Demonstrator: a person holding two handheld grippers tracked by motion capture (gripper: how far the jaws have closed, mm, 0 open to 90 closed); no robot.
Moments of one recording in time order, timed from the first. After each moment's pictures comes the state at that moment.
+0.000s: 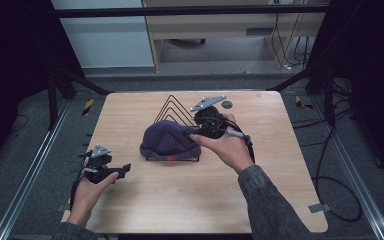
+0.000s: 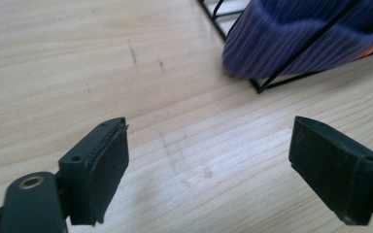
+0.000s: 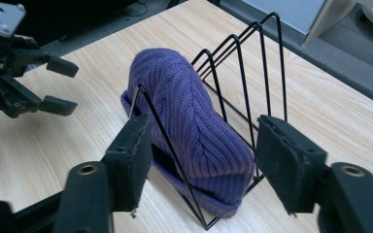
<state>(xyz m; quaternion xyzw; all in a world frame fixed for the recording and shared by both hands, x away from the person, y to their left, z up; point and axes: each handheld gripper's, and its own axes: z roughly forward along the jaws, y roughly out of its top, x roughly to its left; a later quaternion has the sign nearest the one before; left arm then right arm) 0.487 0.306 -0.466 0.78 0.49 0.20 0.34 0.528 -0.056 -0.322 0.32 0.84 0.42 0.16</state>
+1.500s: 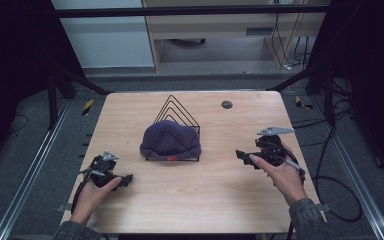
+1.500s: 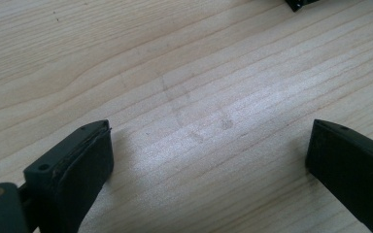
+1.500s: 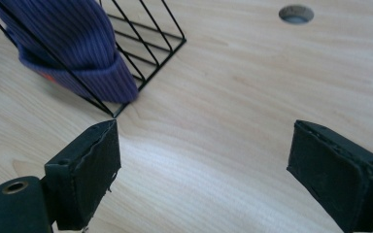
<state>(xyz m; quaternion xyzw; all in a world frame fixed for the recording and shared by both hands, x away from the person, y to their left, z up) 0.493 0.300 -0.495 0.81 0.49 0.17 0.26 0.497 -0.212 -0.412 0.47 0.77 0.40 0.16</state>
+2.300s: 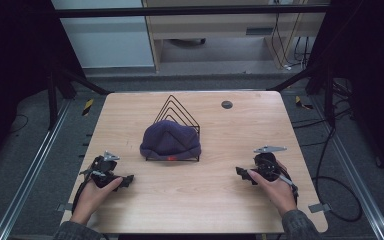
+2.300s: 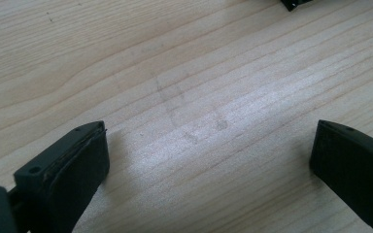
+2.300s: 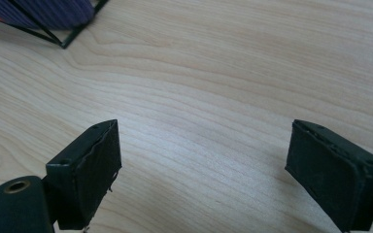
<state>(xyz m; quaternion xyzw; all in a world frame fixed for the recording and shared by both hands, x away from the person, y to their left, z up) 0.492 0.298 -0.496 0.81 0.49 0.17 0.26 0.492 -0.217 -0.489 0.52 0.77 0.36 0.13</state>
